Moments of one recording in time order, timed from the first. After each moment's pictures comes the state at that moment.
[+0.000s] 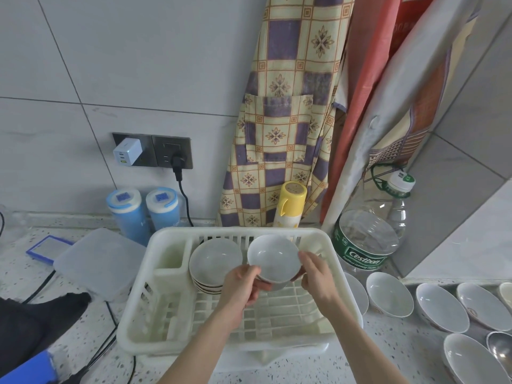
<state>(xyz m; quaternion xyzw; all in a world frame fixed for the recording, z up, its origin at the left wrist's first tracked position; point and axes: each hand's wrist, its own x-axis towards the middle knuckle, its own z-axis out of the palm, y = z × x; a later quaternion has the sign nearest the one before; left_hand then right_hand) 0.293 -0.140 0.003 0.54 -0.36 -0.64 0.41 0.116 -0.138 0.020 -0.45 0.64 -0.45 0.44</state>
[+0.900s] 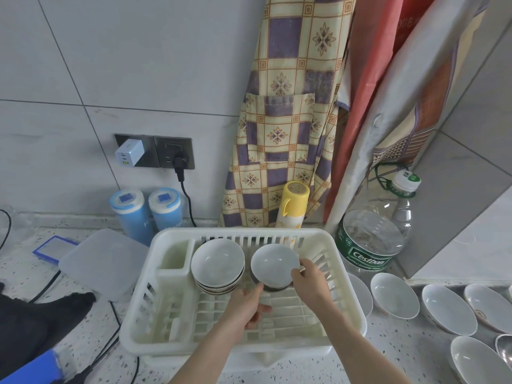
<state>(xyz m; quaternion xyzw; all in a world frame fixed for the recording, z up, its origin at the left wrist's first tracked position) 0.288 -0.131 -0.021 0.64 -0.34 -0.63 0.28 0.122 -0.154 -0.012 -0.51 0.76 -0.24 0.33</state>
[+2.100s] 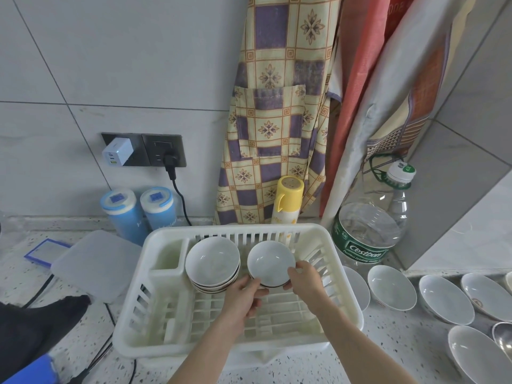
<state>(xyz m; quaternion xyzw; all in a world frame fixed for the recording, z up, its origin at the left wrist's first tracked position) 0.280 -0.140 -0.043 0.57 -0.29 -0.66 0.39 0.119 -0.160 -0.029 -0.42 0.76 -0.27 0.42</state>
